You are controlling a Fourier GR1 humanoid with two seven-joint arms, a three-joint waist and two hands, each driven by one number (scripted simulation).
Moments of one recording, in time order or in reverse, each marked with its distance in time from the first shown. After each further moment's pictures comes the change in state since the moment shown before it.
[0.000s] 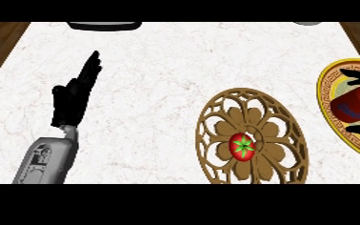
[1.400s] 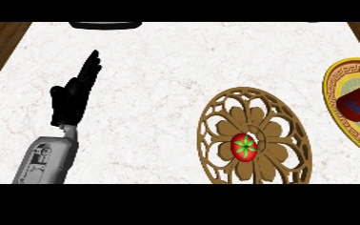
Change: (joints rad) left arm -0.004 -0.007 0.017 0.009 0.002 -0.018 -0.024; right arm 0.059 -0.362 -0.351 0.262 -0.374 0.314 0.147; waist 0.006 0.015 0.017
